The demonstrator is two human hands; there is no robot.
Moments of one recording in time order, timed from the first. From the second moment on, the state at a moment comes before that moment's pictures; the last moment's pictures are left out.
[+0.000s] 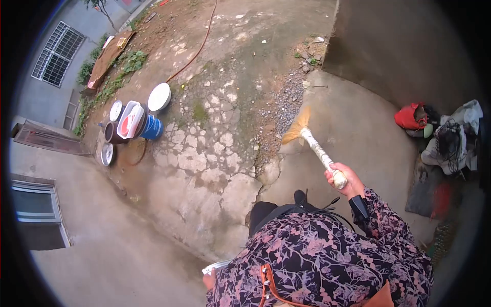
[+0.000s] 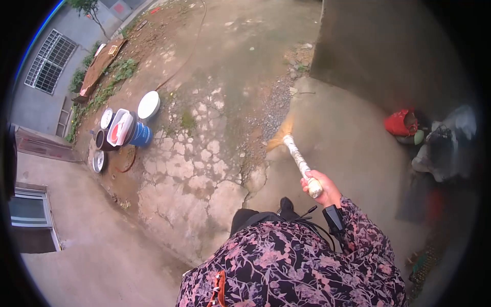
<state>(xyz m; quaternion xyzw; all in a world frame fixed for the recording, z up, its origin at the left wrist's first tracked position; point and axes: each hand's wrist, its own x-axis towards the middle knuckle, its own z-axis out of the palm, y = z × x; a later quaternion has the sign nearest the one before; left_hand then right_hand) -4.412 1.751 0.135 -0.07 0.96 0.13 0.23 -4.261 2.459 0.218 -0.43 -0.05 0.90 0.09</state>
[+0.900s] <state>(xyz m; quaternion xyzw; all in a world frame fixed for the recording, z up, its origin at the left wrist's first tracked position) -5.146 2.466 0.062 0.10 0.90 0.30 0.29 -4.936 2.911 0.101 -0.38 -0.61 0.58 -0.37</state>
